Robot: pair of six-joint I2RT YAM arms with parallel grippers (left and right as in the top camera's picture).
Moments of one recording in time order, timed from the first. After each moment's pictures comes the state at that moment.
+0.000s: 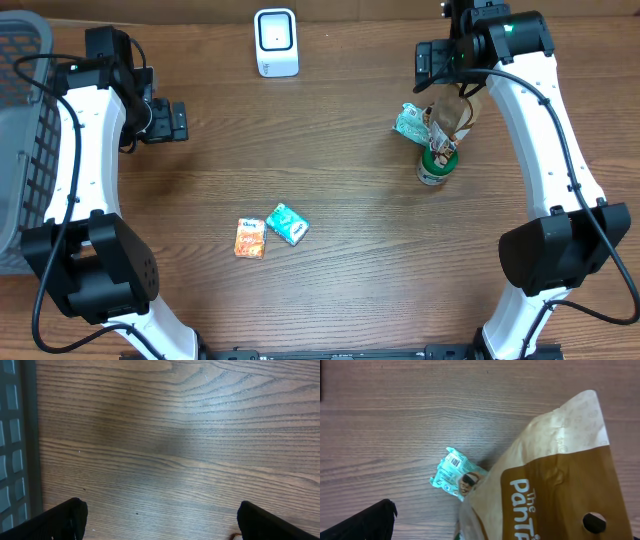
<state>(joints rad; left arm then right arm) 0.17 1.91 1.75 -1.20 -0.03 0.01 0.17 1.99 2.08 -1.18 0.17 0.10</state>
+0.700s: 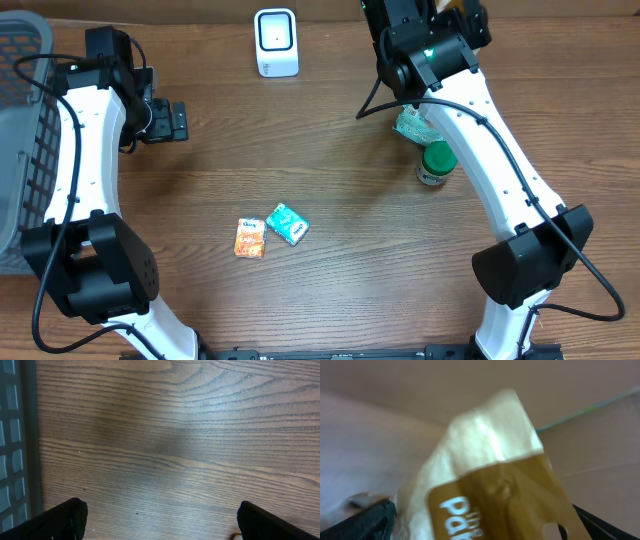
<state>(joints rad) 0.17 1.91 1.75 -1.20 -0.03 0.01 0.43 1.99 2.08 -0.95 1.00 -0.09</state>
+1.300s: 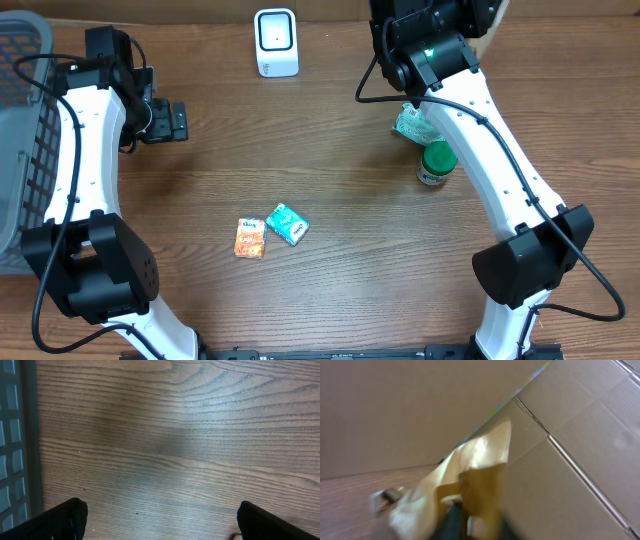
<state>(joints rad) 0.17 1.91 1.75 -1.20 -0.03 0.01 0.43 1.99 2.08 -0.64 1.39 -0.20</state>
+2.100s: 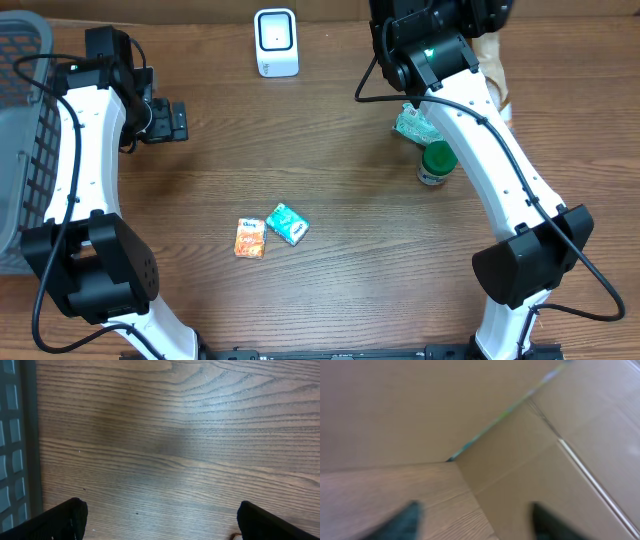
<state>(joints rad) 0.17 1.91 1.75 -1.20 -0.03 0.01 0.43 1.99 2.08 -0.69 1.32 -0.19</state>
